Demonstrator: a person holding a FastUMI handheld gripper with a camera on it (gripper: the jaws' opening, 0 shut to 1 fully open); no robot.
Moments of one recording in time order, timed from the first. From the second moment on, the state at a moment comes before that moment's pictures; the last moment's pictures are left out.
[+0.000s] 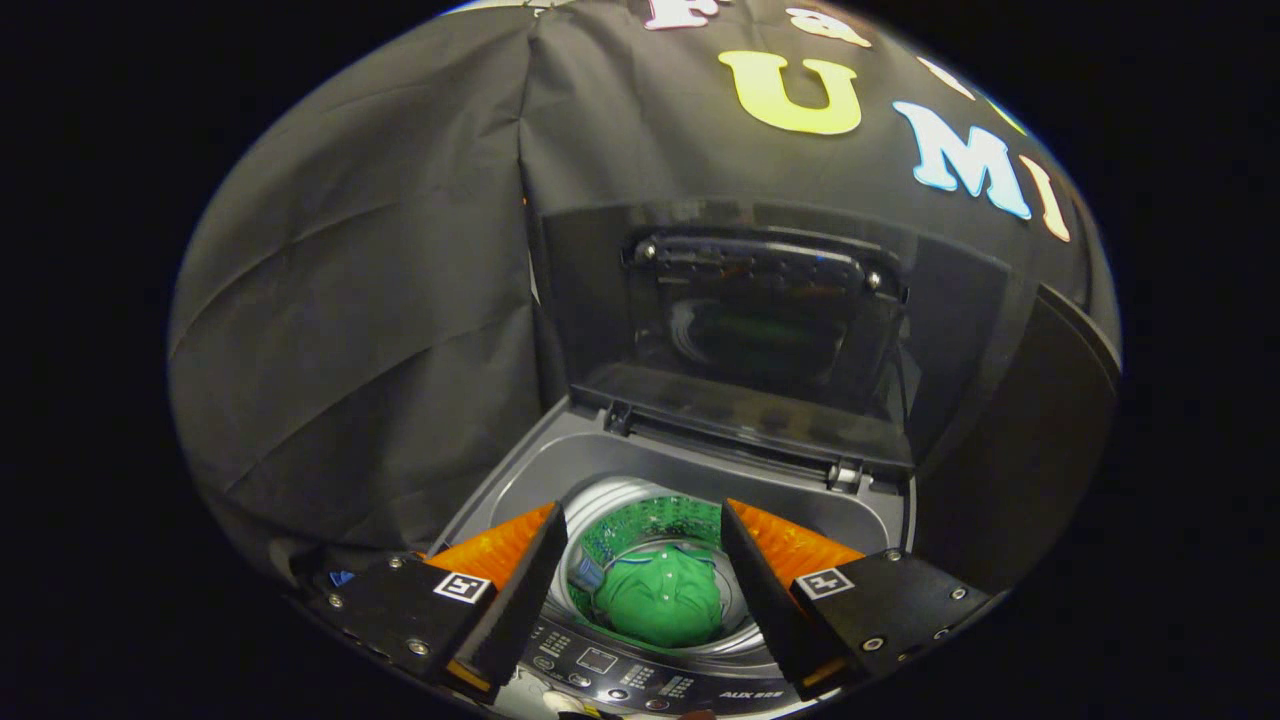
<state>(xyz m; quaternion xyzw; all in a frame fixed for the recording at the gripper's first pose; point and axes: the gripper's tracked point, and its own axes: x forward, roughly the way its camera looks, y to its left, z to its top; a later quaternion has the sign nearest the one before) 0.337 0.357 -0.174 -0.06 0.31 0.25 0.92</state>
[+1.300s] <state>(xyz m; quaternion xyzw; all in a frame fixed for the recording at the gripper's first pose) 0.458 0.375 -0.005 0.02 0.13 0.20 0.97</state>
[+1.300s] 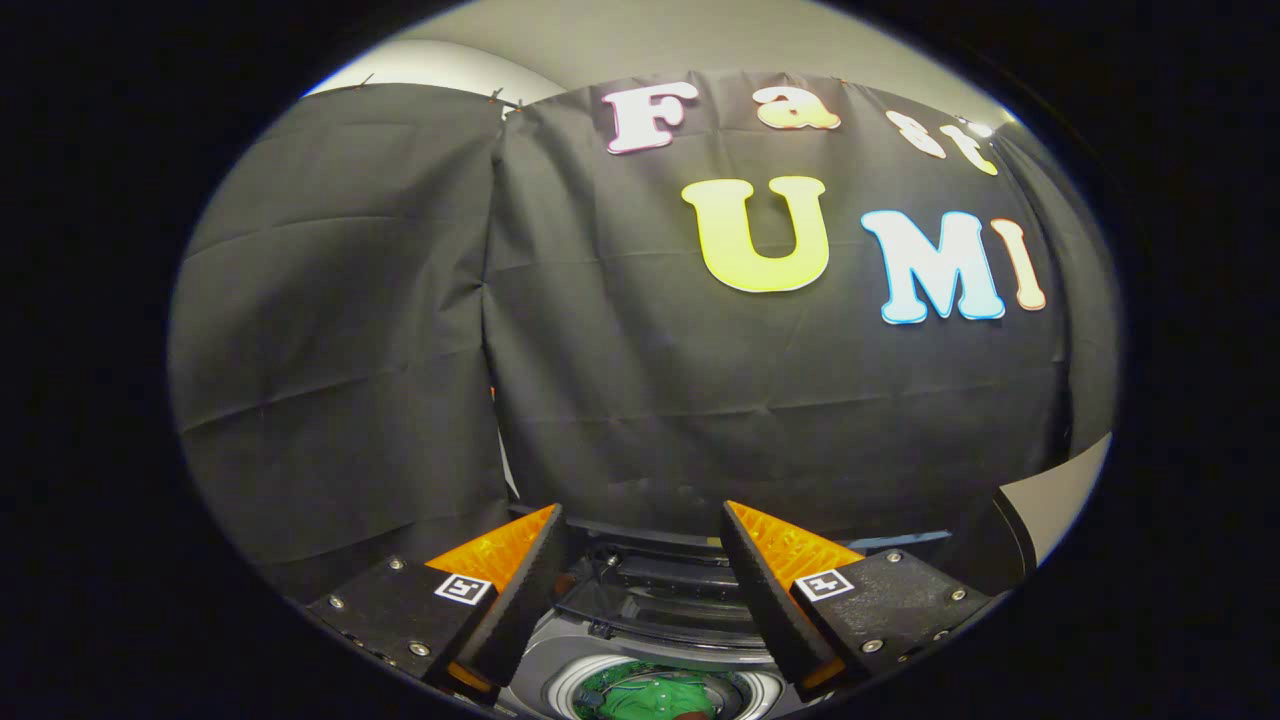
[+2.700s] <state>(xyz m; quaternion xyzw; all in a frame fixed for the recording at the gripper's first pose) 0.493 0.379 -0.066 0.02 0.32 0.15 0.94</state>
